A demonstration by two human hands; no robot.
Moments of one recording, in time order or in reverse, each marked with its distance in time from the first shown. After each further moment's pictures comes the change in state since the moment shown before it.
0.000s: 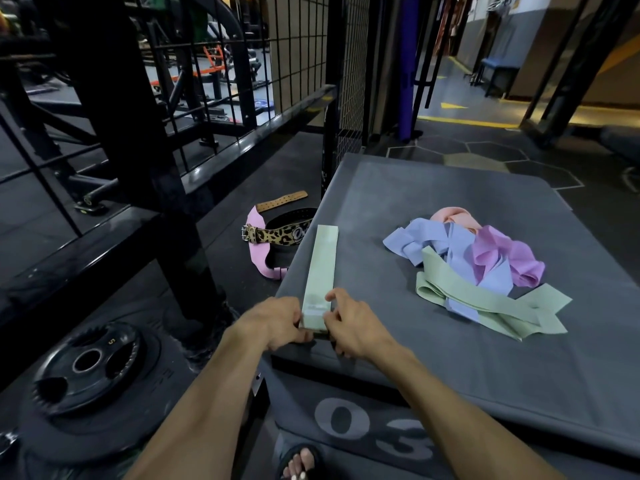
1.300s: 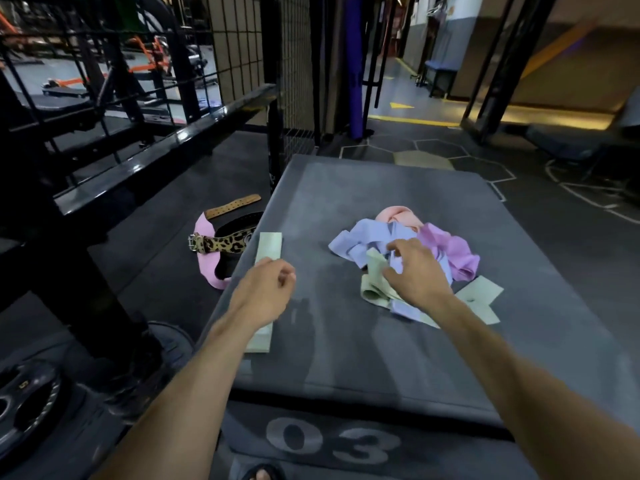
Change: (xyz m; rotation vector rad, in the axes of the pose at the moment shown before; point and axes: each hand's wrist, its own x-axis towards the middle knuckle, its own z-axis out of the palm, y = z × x) left_hand 0.064 0.070 -0.001 -0.307 0.499 0.240; right_hand 0.005 0.112 -0.160 -0.274 0.482 0.144
